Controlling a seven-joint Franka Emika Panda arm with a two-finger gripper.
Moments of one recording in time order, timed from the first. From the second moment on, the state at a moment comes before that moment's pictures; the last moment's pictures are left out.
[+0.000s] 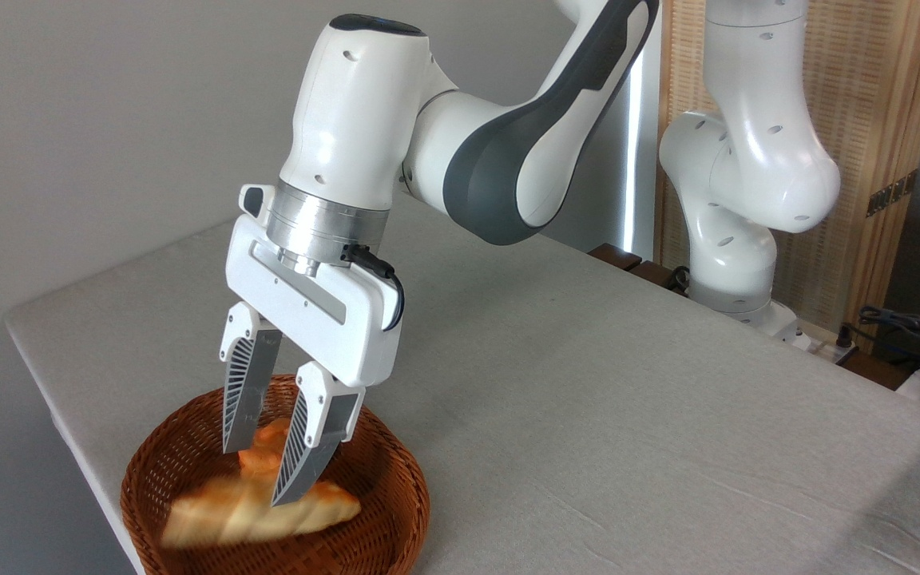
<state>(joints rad) -0.21 0.04 0.22 -2.04 -0.09 2.61 0.79</state>
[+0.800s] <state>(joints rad) -0.22 -0.01 0.21 -1.85 -0.09 2.20 0.74</state>
